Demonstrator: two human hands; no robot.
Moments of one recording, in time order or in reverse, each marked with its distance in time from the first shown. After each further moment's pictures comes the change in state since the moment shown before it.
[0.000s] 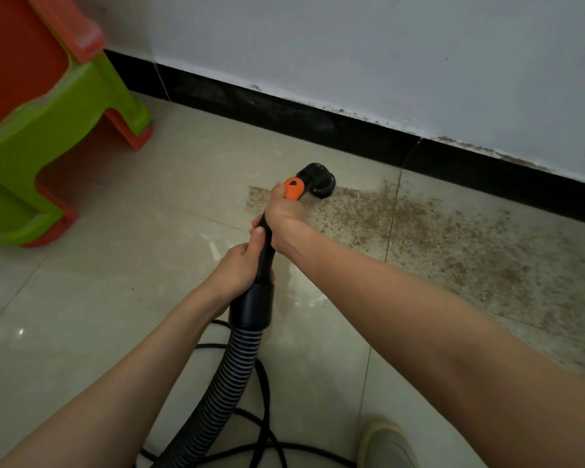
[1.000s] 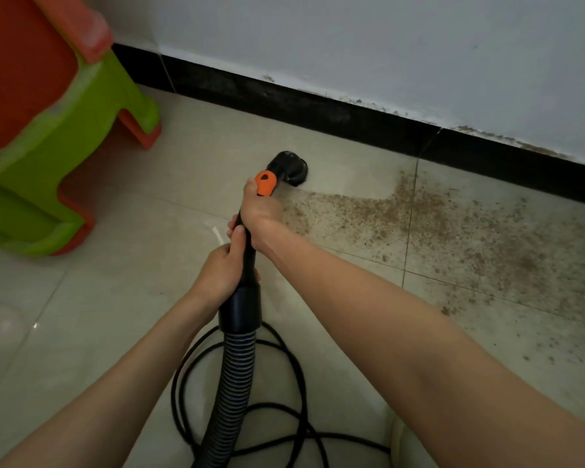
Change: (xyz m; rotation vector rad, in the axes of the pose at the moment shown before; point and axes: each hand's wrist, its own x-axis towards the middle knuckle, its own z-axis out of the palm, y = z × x) left_hand -0.008 0.001 -0.062 0.009 0.108 -0.077; right_hand -0.011 0.003 0.076 -0.038 -0.036 0.016
